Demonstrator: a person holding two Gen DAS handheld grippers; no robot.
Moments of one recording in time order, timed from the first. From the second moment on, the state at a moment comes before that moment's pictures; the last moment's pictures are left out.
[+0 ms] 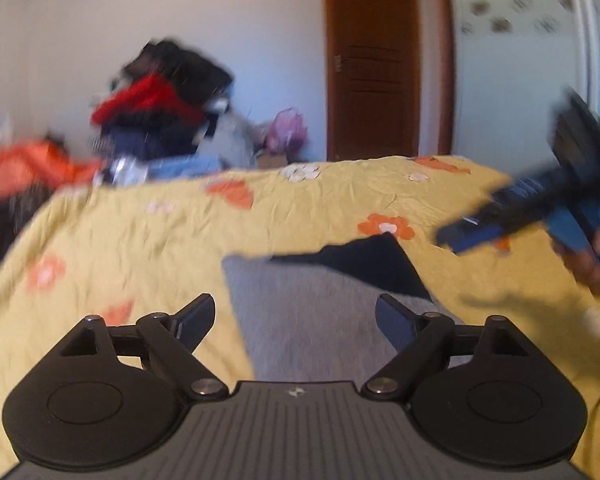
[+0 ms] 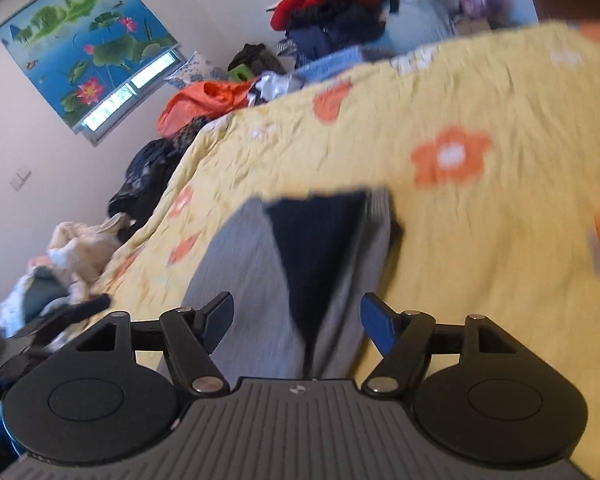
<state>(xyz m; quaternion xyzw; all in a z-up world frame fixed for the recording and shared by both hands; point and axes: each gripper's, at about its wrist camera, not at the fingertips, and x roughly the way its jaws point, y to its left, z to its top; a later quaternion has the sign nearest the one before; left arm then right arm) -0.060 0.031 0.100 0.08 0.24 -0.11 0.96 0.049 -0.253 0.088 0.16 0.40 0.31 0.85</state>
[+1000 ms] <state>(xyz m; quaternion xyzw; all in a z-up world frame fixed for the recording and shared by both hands) 0.021 -0.009 0.012 0.11 0.30 -0.13 0.94 0.111 -0.138 0.033 0.00 0.40 0.29 0.87</state>
